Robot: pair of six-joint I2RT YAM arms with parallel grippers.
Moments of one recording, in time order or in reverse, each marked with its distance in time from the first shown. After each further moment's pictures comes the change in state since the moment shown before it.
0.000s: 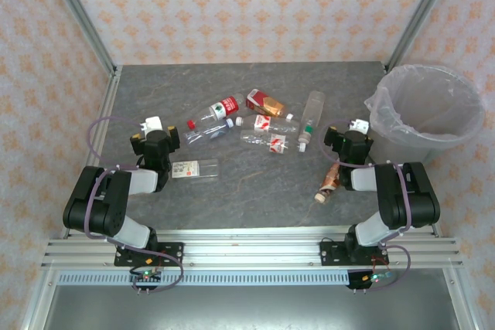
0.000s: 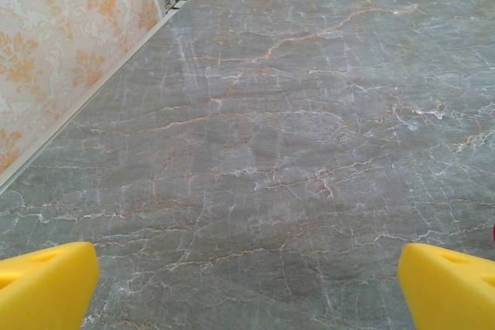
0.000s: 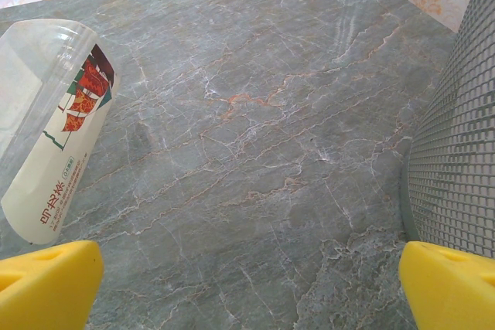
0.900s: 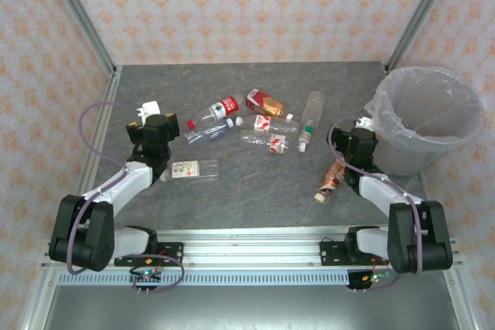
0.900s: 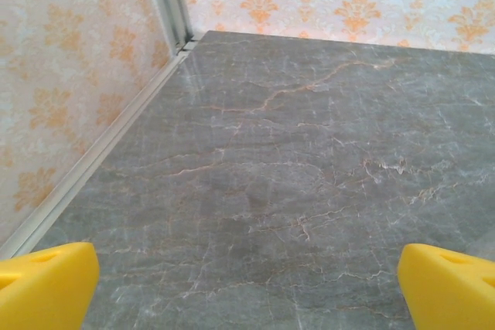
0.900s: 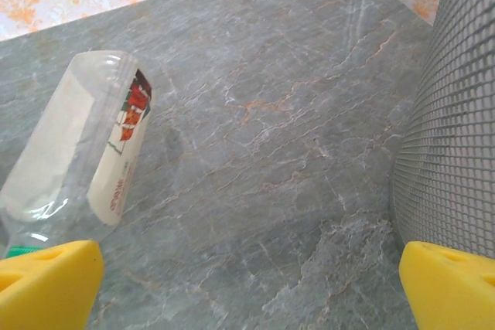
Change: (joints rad) left arm -0.071 -0.245 0.216 -0.496 -0.095 -0.071; right arm 0.005 -0.332 0.046 -0.416 -0.063 0.062
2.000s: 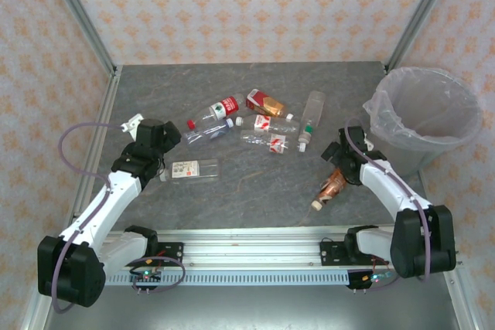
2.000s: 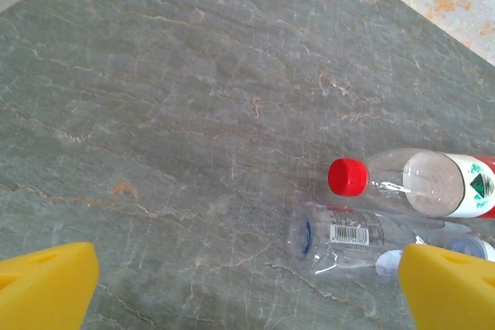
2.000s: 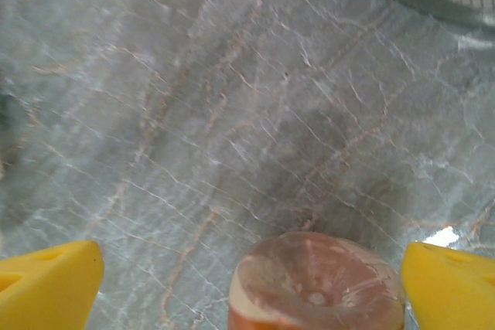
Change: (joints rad) left arm -0.014 -0.220 0.080 -0.572 0.217 -0.552; right arm 0.077 0.007 0.216 -0.868 -0.055 0.526
